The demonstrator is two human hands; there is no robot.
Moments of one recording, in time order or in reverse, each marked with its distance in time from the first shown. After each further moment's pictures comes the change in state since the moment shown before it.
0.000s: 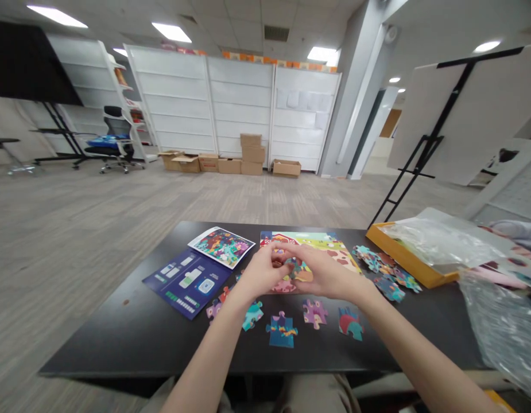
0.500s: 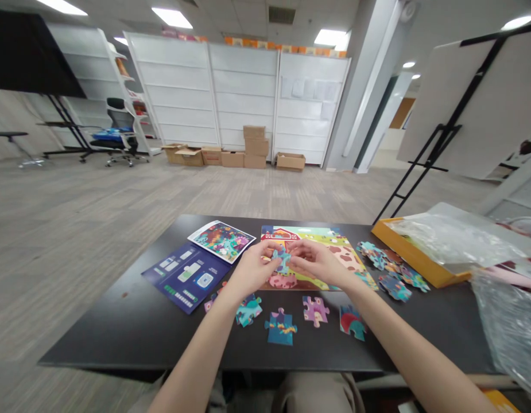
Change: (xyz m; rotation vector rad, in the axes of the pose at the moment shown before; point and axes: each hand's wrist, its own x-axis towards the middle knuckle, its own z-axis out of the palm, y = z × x) left_hand -0.008 -0.006 -0.014 0.083 0.103 -0.045; right_hand -0.006 0.055 0.038 0.535 0.195 0.363
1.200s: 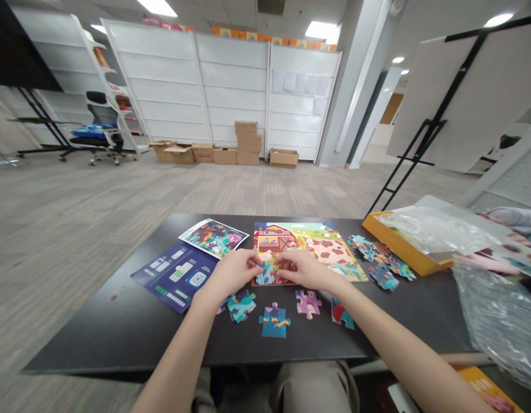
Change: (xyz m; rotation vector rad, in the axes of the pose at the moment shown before) left_hand -0.002 -0.021 -0.028 0.540 -0.167 -0.059; right_hand -0.005 0.002 0.015 -0.325 -0.212 -0.036
